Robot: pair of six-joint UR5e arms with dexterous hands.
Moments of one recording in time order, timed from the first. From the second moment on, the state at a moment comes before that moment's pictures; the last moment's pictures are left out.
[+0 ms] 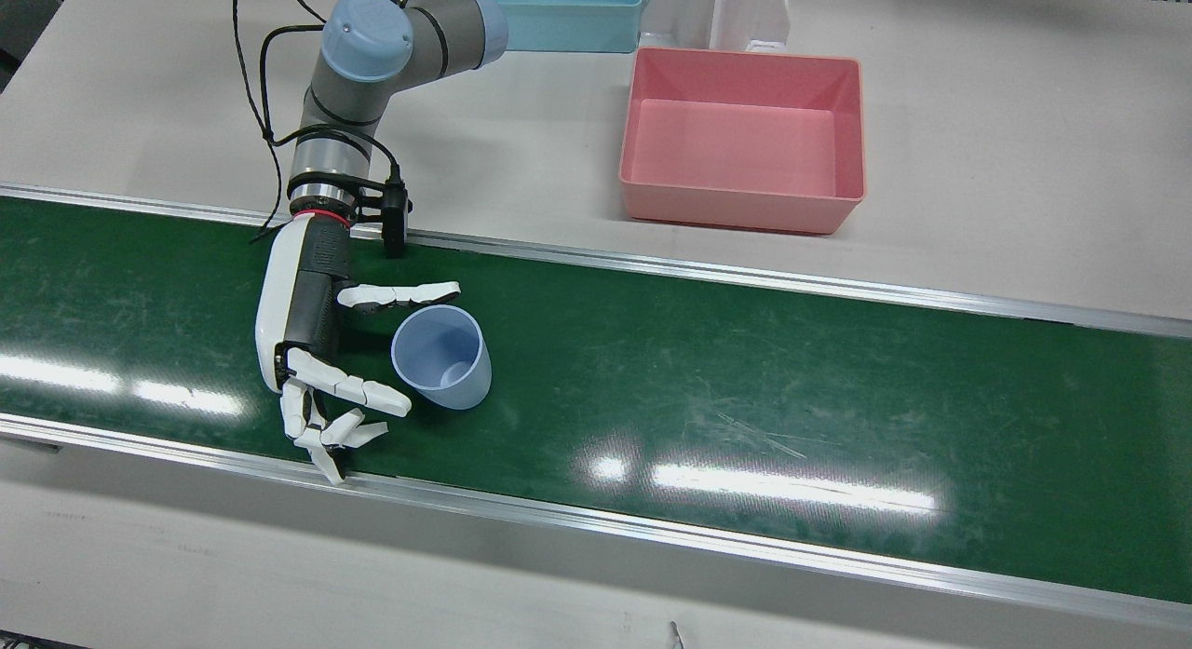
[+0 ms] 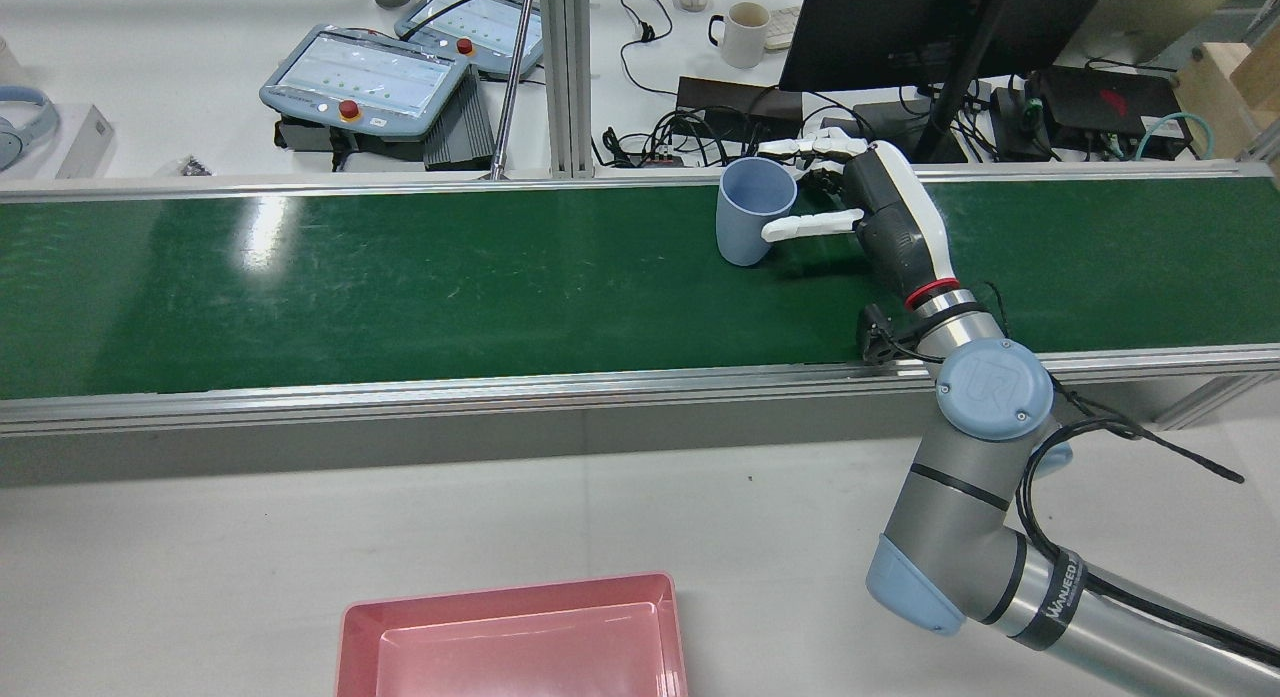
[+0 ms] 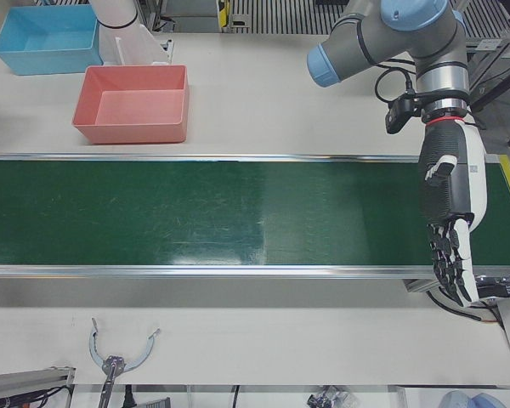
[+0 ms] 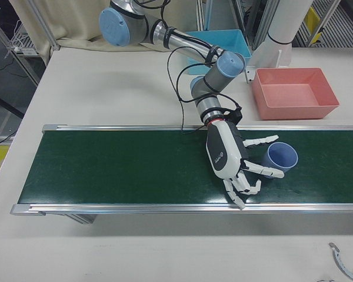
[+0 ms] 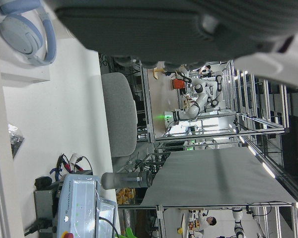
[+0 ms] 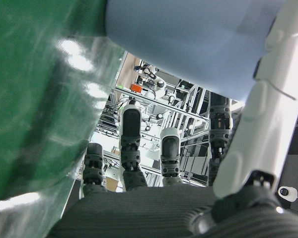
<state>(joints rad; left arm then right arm) -1.45 -1.82 -1.73 0.53 1.64 0.11 0.70 -1.13 1.75 -3.49 -0.82 -0.49</state>
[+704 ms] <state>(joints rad) -1.45 -1.82 -1.73 0.53 1.64 0.11 0.69 -1.13 1.75 -3.49 -0.82 -0.49</state>
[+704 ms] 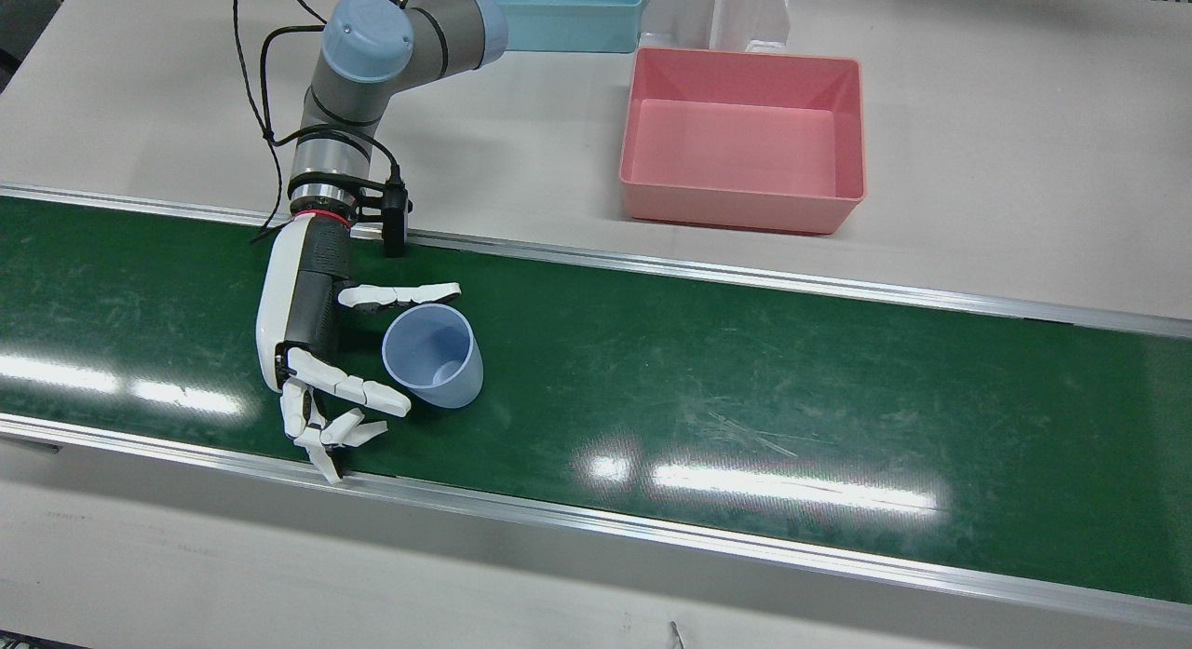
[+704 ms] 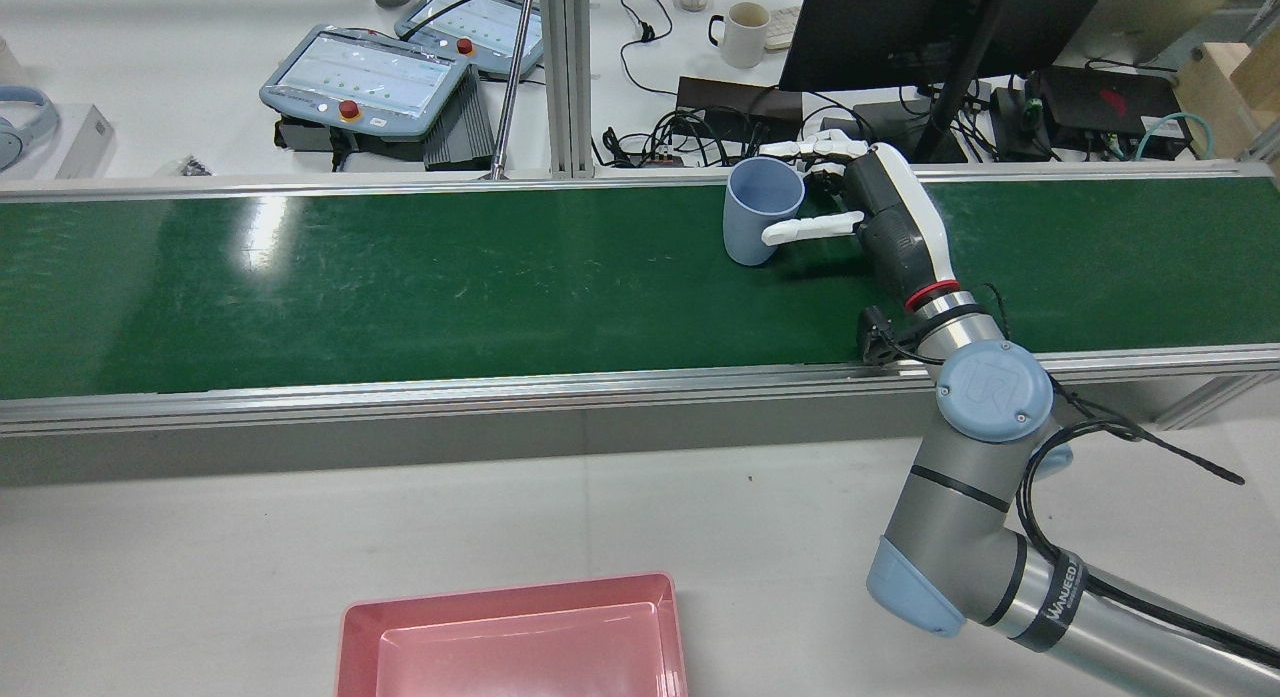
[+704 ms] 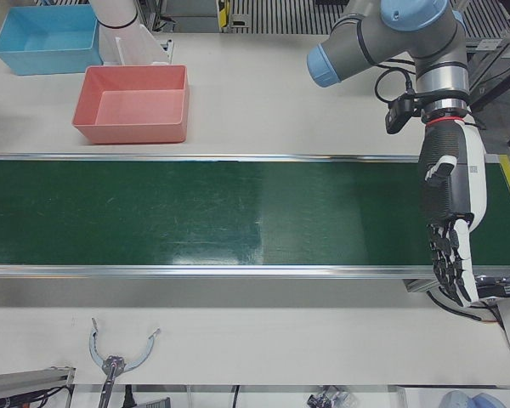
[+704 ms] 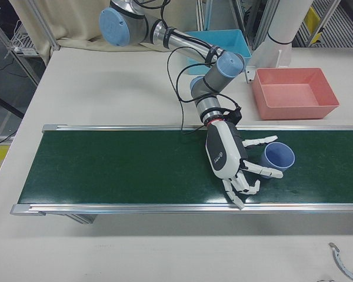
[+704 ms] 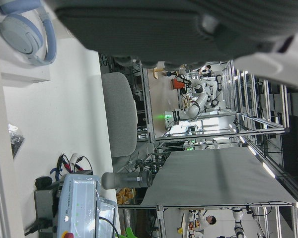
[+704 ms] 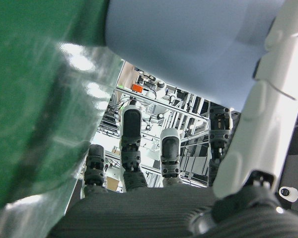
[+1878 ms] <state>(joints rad) -1.45 -1.82 -1.73 0.53 1.64 0.11 0.69 -1.13 1.74 -3.49 -0.82 -0.49</state>
